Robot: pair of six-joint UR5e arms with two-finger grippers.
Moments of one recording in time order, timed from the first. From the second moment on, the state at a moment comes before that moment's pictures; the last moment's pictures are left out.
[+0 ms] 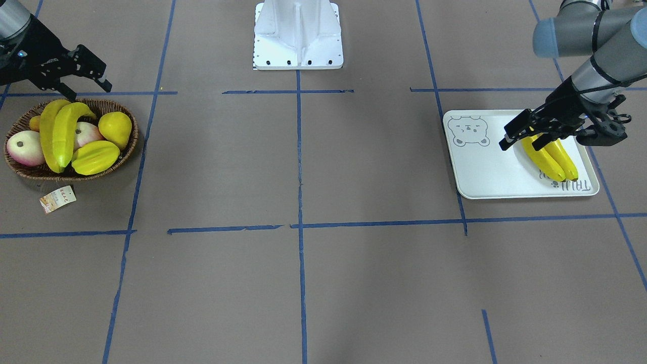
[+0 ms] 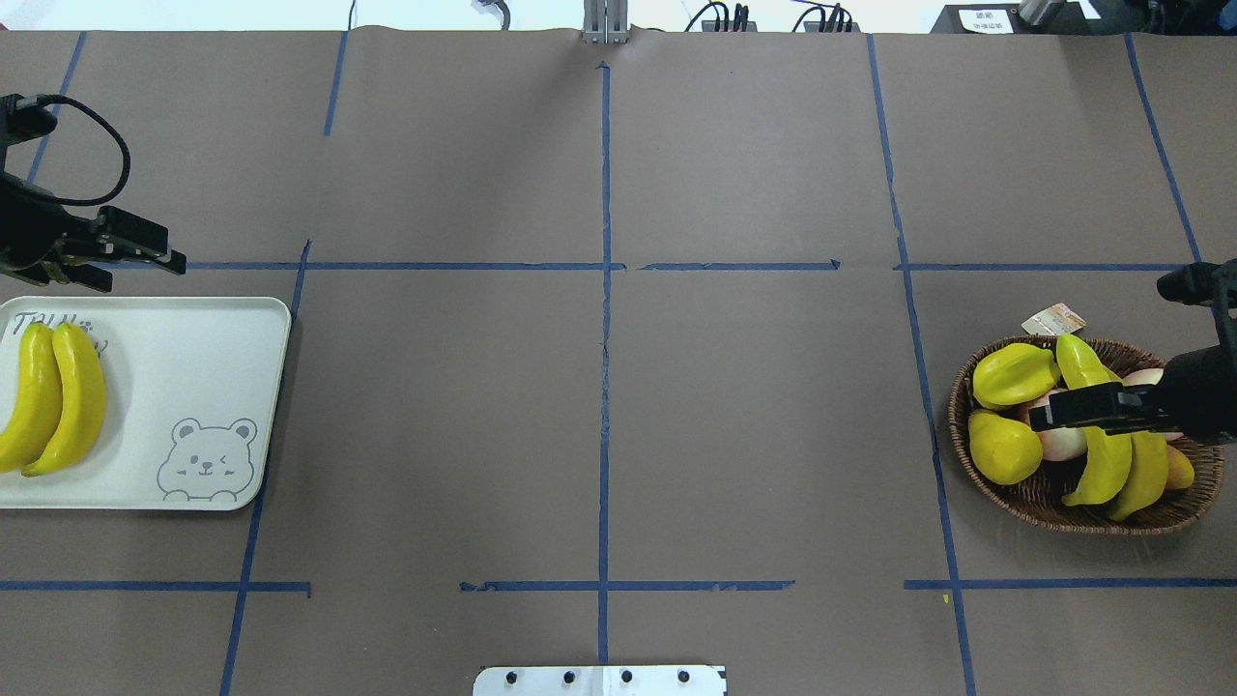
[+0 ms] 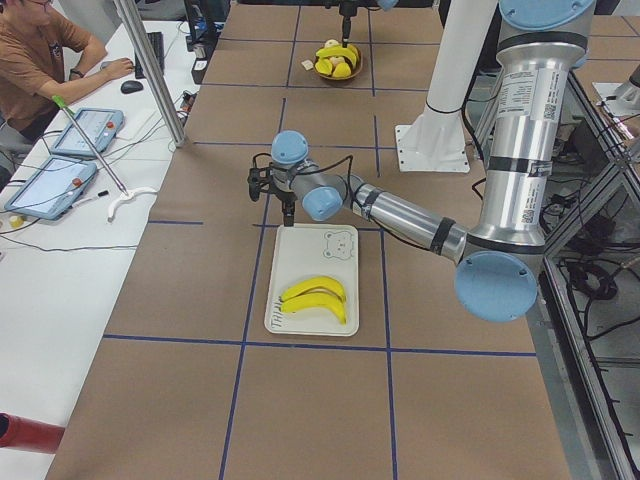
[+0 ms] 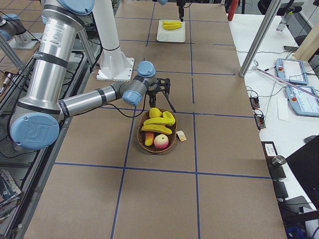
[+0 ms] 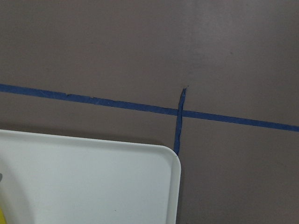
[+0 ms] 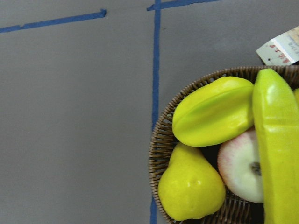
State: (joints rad) left arm -1.06 -1.64 -1.84 -2.05 -2.31 -1.02; right arm 0.84 -1.89 2.12 -0.91 2.18 1.08
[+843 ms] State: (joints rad) left arm -1.06 -1.64 -1.84 -2.07 -2.31 -1.09; right arm 0.83 -1.90 2.04 -0.91 2.12 1.06
